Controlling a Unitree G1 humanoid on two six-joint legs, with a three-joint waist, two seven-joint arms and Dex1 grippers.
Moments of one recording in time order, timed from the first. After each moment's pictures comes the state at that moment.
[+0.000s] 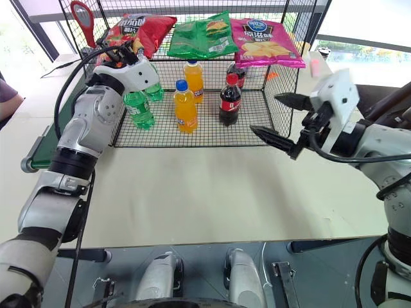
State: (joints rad) left arm -1.00 0.50 -0.20 0.54 0.76 -0.01 0.01; right arm -0.41 -0.88 -0.37 -0.52 0.75 0.81 0.72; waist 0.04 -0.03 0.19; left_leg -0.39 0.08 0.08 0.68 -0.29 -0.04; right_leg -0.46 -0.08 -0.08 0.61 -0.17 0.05
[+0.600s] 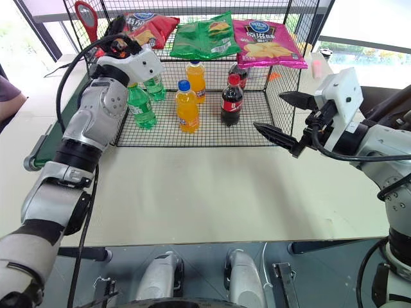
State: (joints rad) left arm -1.01 0.49 -0.23 0.46 0.73 -0.01 0.04; right arm -0.38 -0.88 -0.36 -0.50 0.75 0.78 0.71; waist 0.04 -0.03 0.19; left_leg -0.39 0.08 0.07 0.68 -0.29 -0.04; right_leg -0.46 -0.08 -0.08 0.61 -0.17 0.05
